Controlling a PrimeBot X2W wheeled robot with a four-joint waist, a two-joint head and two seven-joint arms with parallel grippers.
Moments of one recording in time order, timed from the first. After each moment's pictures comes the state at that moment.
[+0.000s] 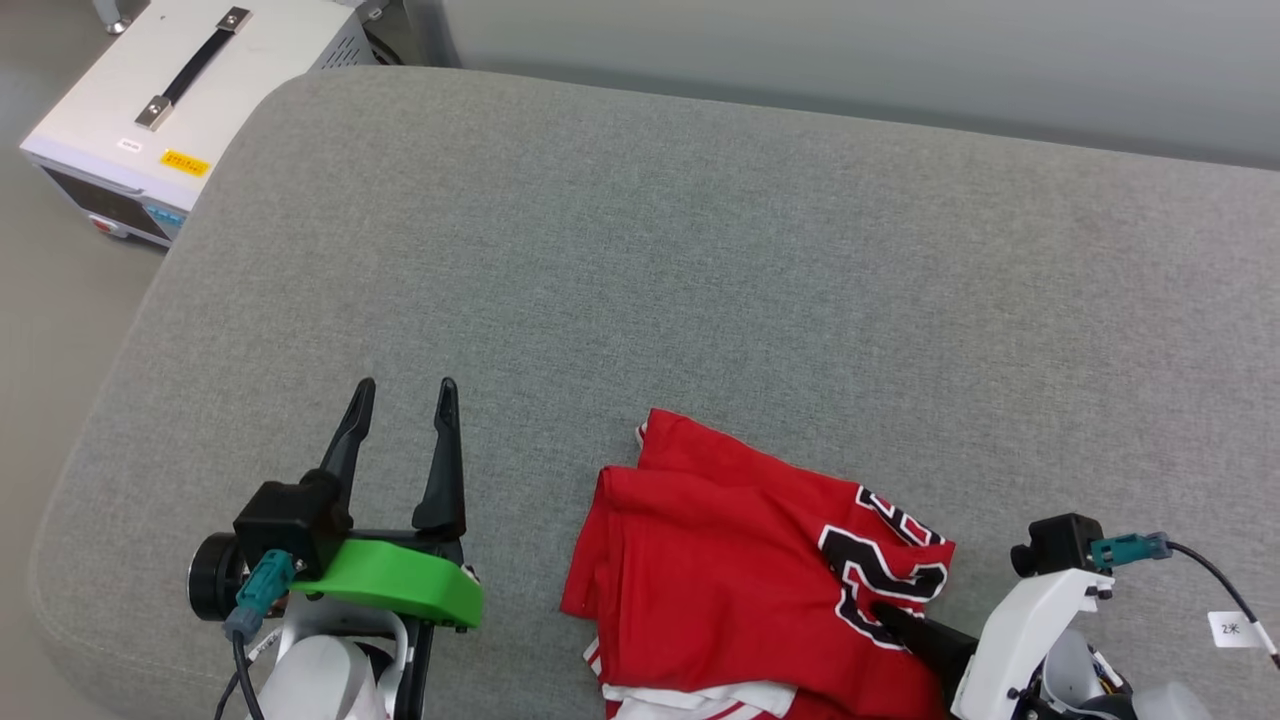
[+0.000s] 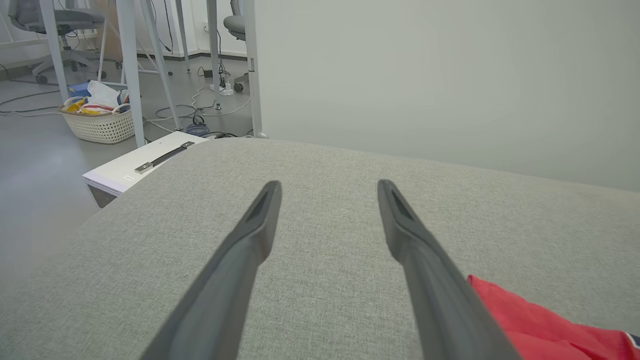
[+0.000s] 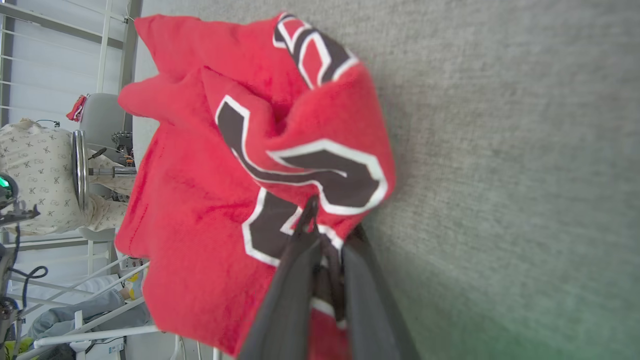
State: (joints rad) left arm -0.12 0.22 -0.25 0.06 -0.38 0.10 -0.26; right arm -0.04 -0.16 0.18 0.22 0.87 0.14 0.59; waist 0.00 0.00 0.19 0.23
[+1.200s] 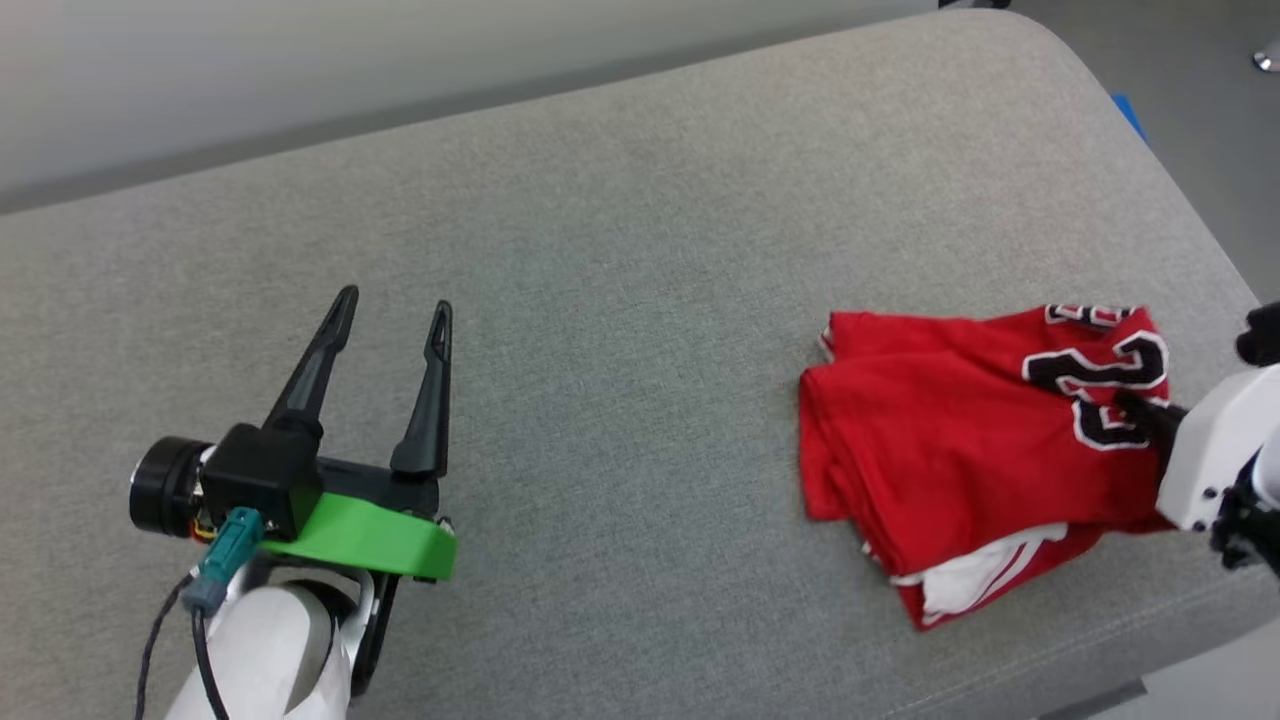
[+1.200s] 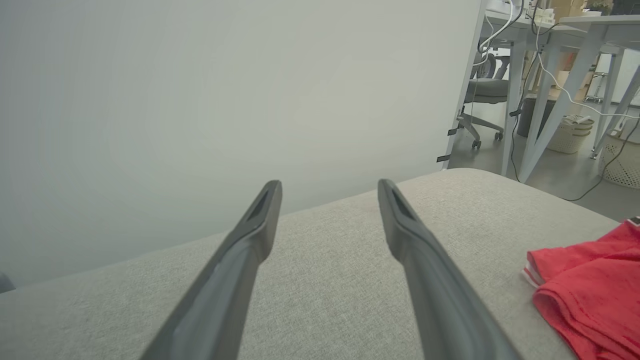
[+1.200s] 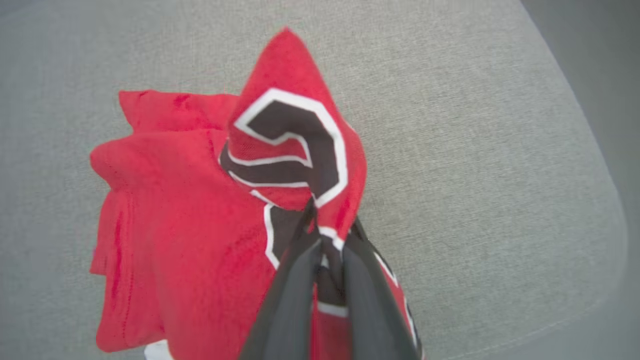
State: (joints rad) left arm -0.18 0.31 -0.25 -0.09 -0.28 0.07 -0.20; right arm -0.31 -0.42 0.05 0.23 0.61 0.14 0.59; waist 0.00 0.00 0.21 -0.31
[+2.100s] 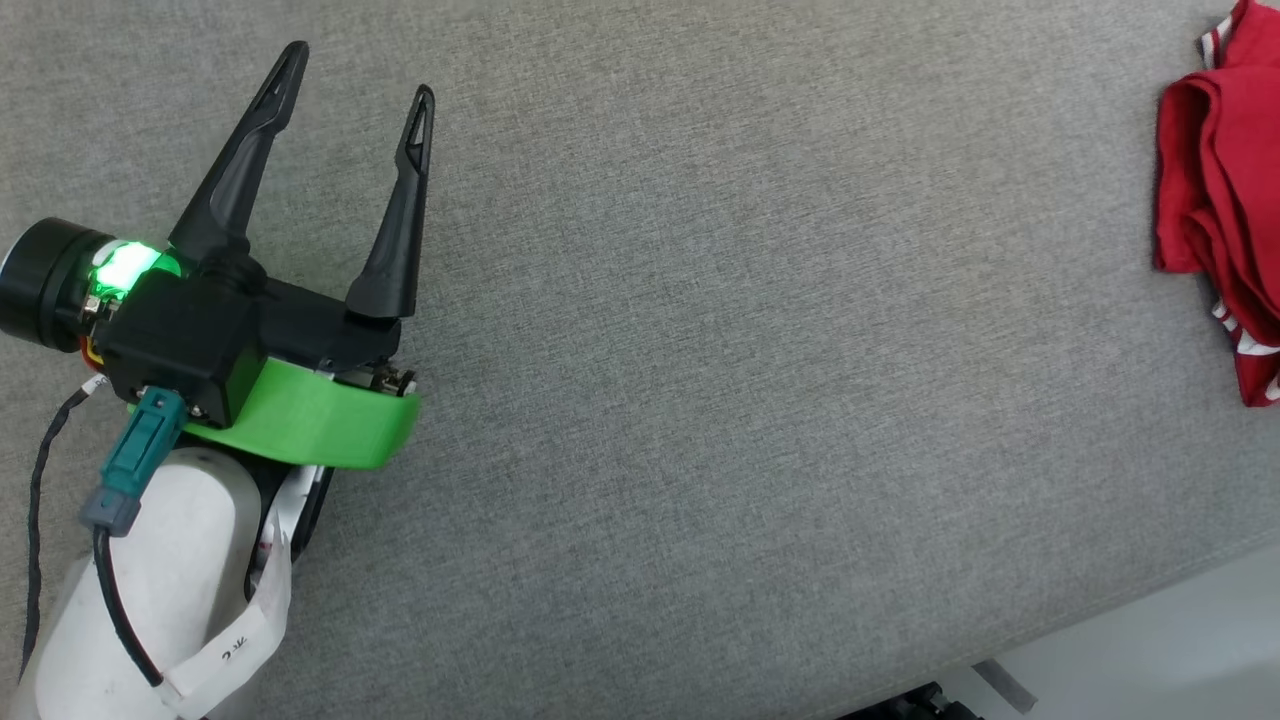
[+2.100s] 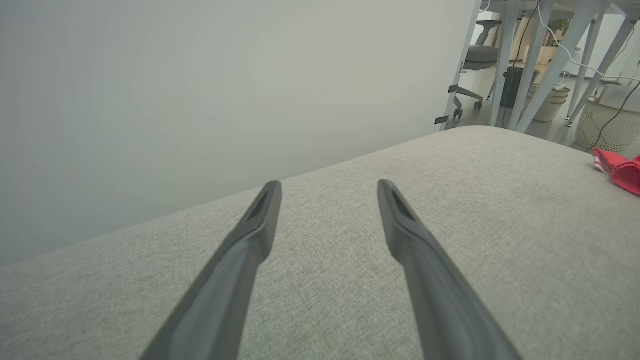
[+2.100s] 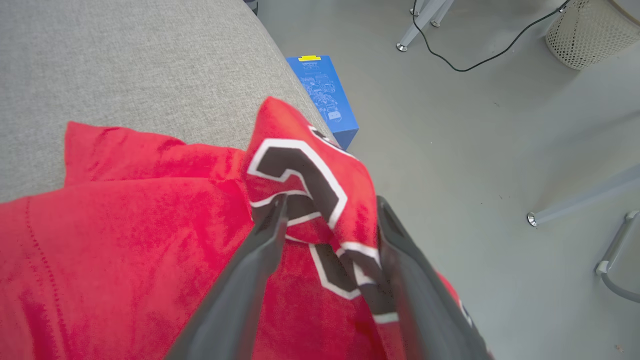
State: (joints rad) left arm -0.44 0.42 -0.26 -0.28 -0.21 0.01 -0.09; right arm -0.73 -0.62 -0.09 0.67 0.56 0.14 0.19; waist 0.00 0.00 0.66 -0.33
